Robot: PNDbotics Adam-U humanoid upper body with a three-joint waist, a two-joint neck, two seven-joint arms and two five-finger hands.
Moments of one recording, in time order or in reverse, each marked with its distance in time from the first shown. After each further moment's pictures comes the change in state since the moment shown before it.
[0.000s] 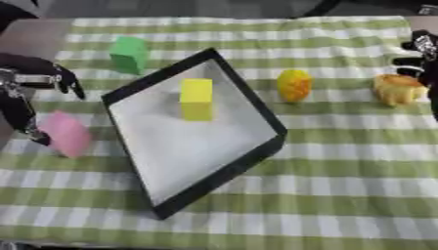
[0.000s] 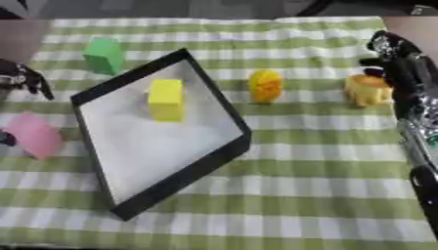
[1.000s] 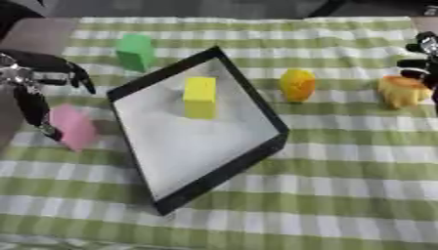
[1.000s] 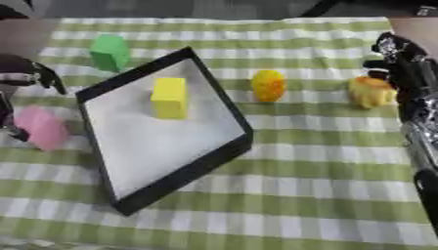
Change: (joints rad) left arm -0.035 -0.057 0.004 0.102 -0.037 -0.035 0.005; right arm 0.000 0.007 0.000 0.000 0.000 0.000 0.003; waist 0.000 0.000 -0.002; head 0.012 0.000
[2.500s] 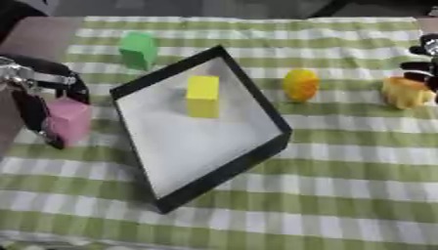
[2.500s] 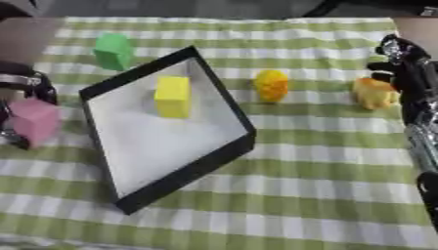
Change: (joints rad) left arm 0.030 0.054 0.073 -0.192 0.111 0.122 -0.105; right arm 0.005 0.000 -0.001 0.006 0.000 -0.002 -0.002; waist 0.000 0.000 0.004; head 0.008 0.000
